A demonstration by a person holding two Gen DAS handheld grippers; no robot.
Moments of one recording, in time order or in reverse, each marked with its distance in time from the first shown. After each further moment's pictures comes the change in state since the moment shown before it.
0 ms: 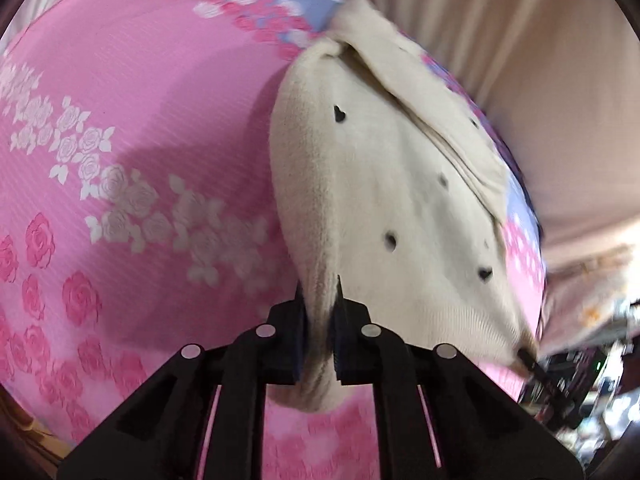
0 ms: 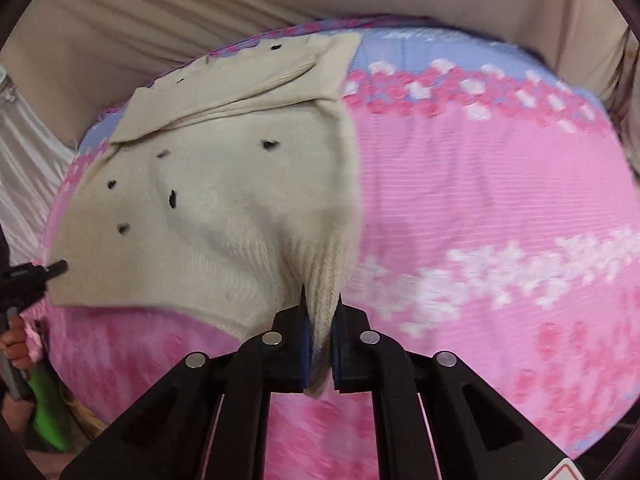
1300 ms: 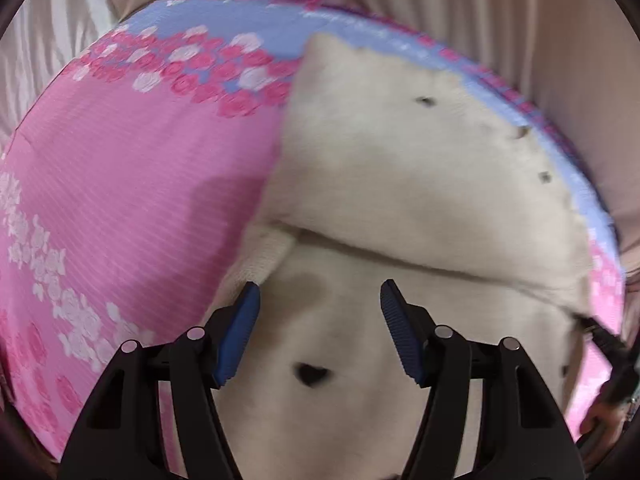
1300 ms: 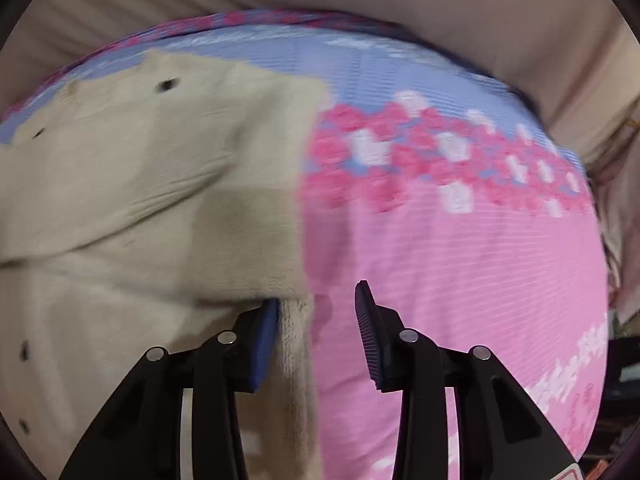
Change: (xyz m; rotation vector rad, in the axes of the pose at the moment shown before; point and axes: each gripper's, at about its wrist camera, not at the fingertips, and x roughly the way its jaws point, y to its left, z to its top) left arm 0.087 -0.058 0.068 0.102 -0.101 0.322; right arm 0.141 -0.036 0.133 -0.012 -0.008 -0.329
